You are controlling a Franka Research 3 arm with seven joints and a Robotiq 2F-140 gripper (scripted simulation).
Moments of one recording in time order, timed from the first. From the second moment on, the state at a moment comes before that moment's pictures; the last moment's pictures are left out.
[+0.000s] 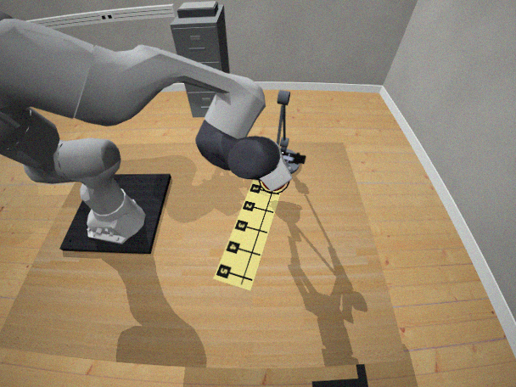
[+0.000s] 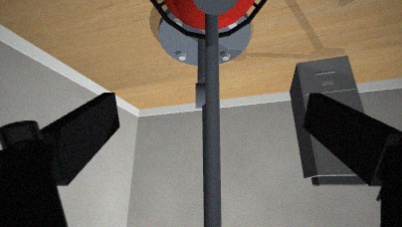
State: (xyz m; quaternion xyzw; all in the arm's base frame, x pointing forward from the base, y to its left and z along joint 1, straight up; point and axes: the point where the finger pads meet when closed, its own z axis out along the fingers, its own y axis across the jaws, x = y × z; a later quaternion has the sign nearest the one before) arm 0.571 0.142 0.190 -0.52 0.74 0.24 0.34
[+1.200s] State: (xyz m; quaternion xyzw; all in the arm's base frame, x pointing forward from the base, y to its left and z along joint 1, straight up) arm 0.570 0.119 0.208 -0.52 0.75 0.23 0.34
